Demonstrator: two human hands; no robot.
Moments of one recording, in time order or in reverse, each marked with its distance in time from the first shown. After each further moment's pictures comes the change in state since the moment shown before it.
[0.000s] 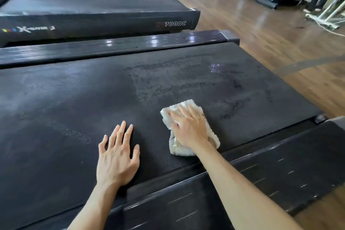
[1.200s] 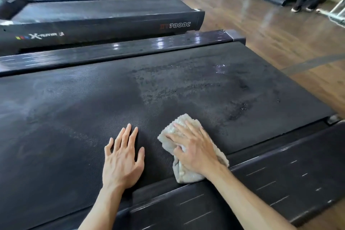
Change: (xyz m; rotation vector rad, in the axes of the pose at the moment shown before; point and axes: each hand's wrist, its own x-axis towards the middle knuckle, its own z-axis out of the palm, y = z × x) left_hand 0.001 0.000 -0.001 0.000 0.007 0.010; right_hand -0.058 -0.013 -0.025 0.170 -0.052 -0.241
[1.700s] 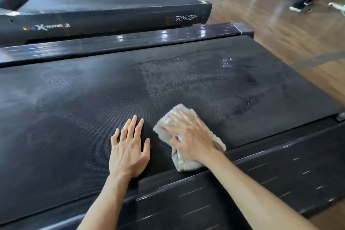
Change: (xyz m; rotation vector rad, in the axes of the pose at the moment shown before) left_hand 0.000 0.000 0.002 0.005 0.000 0.001; right_hand 0.020 -0.007 0.010 -0.039 -0.097 -0.033
